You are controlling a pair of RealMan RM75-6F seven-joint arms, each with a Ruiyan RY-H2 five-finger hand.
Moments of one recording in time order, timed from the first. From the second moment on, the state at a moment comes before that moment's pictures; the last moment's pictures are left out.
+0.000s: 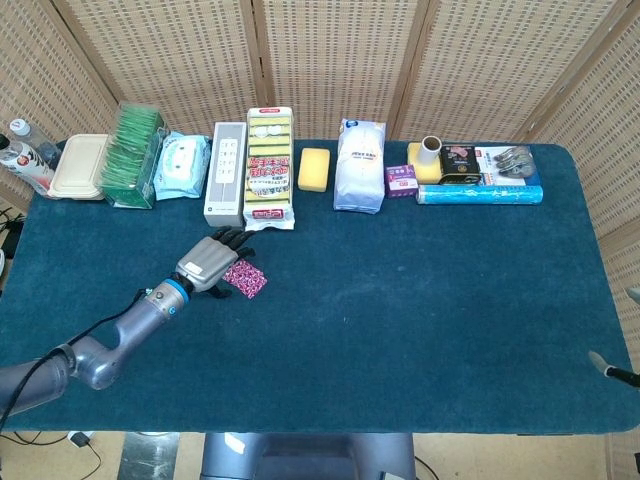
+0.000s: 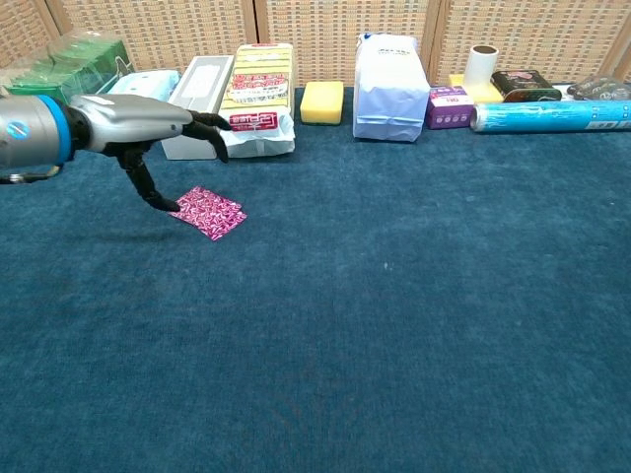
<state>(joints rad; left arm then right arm) -0.90 -1.40 -0.07 -1.34 1.25 0.66 0.10 -0.01 -1.03 0.17 -1.69 -1.30 1.50 0.09</state>
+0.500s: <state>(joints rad) -1.00 -1.19 -0.09 -1.45 0.93 0.29 -0.09 0.00 -1.03 0.16 -1.69 -1.31 1.50 0.08</state>
